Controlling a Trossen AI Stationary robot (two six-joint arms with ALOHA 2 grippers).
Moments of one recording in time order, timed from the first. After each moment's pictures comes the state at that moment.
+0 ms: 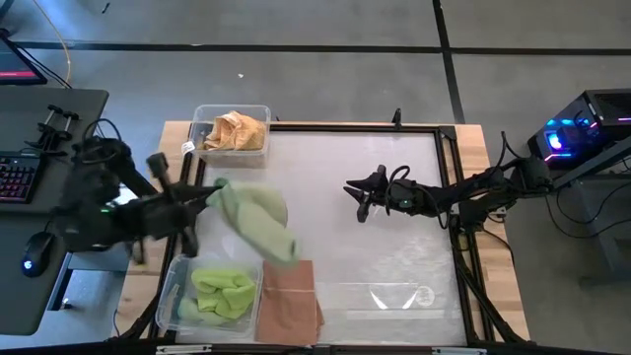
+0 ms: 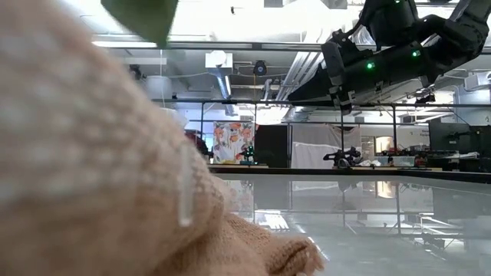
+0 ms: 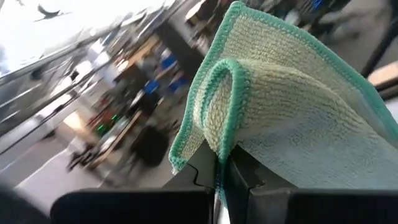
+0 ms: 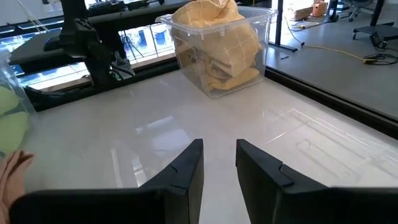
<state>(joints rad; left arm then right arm) -0.93 1.28 1.78 -0.73 -1.32 0.45 -0.03 1.42 0.42 0.78 0.36 0.22</state>
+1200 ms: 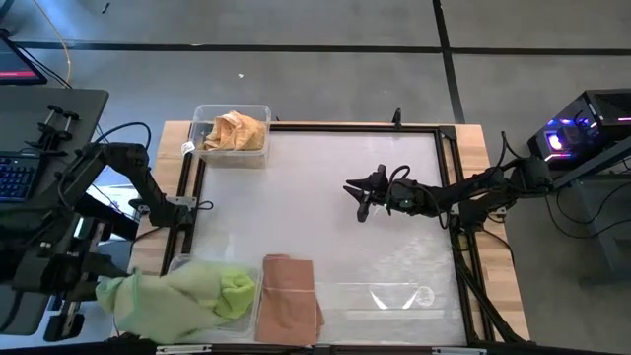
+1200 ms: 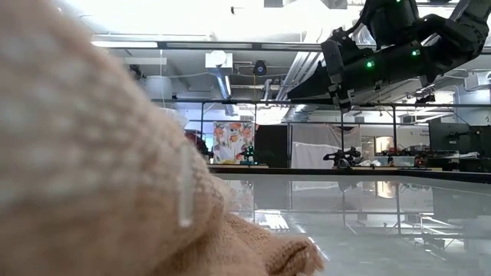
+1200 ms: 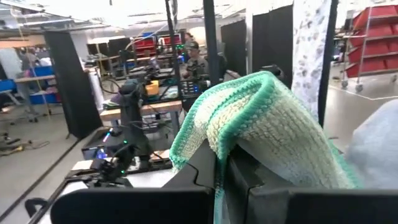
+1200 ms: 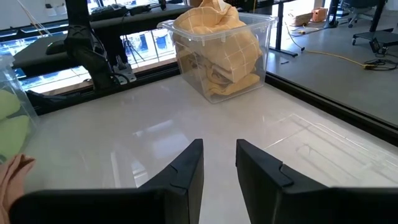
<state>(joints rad) -1.65 1.29 1.64 -0.44 -1.57 -0.01 -0.03 1.42 0.42 0.80 0.36 0.20</state>
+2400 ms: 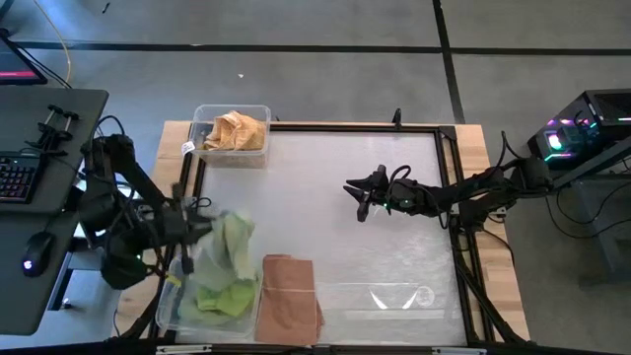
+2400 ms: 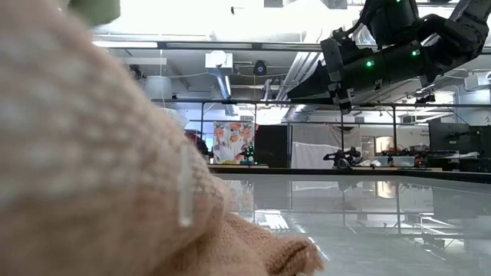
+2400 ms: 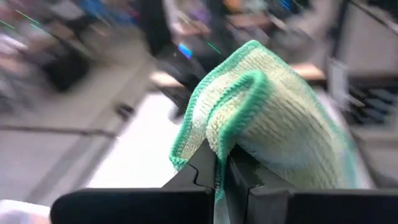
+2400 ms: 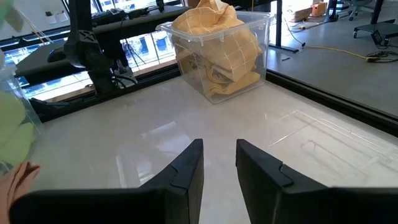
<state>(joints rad) -1.05 1.16 1.42 -1.16 -1.21 -0.69 -0.03 1.42 0.42 0.80 0.36 0.25</state>
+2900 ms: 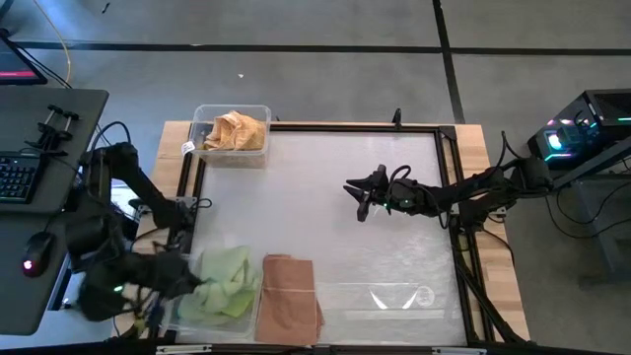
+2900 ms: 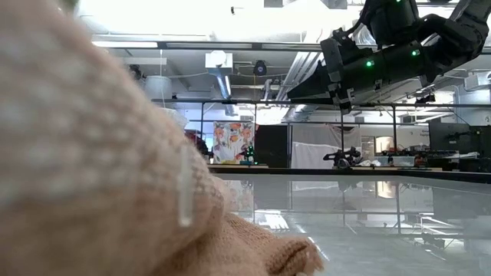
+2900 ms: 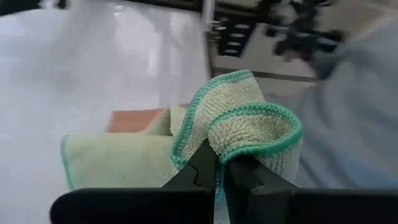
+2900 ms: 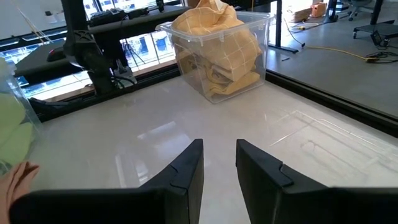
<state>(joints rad) -1.19 1.30 1.54 -1.12 -0.72 -0.96 -0.03 1.42 0.42 0.80 0.36 0.24</state>
